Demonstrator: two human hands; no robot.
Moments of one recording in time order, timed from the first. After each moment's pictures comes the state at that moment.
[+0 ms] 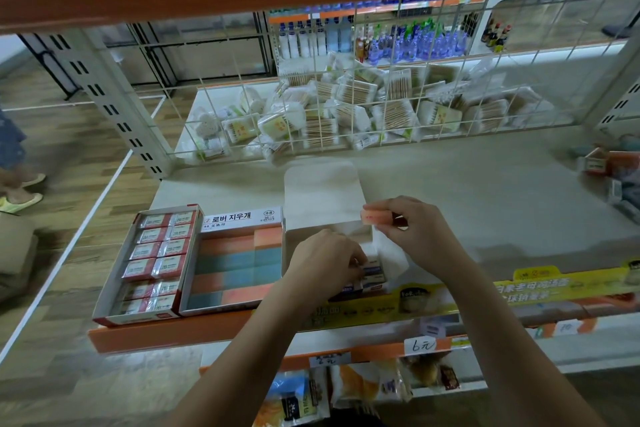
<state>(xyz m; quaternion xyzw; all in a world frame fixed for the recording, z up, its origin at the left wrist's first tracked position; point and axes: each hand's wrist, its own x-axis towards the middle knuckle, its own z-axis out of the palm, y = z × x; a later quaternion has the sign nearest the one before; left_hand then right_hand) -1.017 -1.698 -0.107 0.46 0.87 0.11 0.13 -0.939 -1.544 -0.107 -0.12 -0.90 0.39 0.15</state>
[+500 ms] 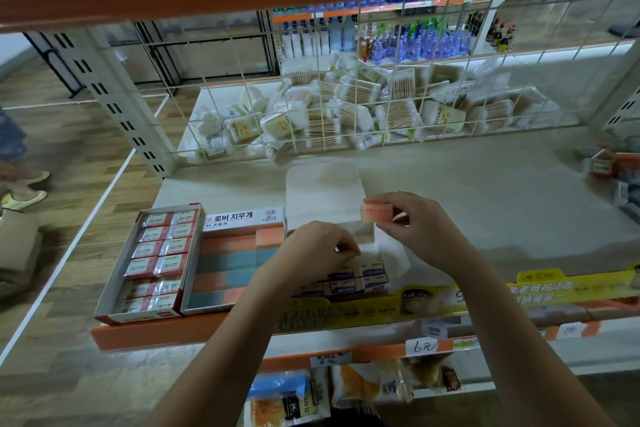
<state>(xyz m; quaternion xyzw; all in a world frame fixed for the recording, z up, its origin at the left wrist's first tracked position) -1.038 -1.707 -0.097 0.46 0.85 0.16 0.18 -0.942 -1.540 -0.095 -0.09 -0.91 0.38 0.11</state>
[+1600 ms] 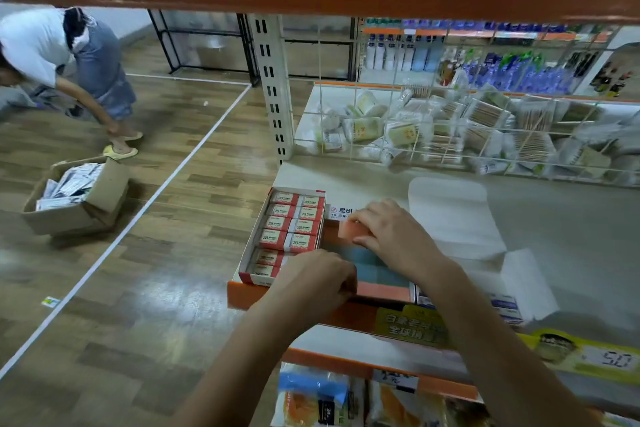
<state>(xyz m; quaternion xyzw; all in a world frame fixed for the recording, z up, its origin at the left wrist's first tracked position) -1.052 -1.872 -0.081 0.40 0.90 0.09 0.12 -1.055 -1.704 -0.102 0.09 -0.99 0.12 0.05</state>
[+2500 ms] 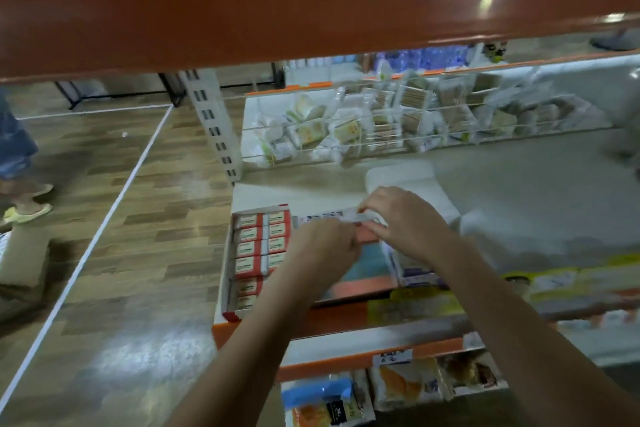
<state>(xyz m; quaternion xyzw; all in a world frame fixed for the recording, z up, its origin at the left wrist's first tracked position) -1.084 -1.826 -0.060 0.47 0.88 0.04 0.07 -1.028 -1.674 -0.078 -0.04 -0.99 0.12 0.08</state>
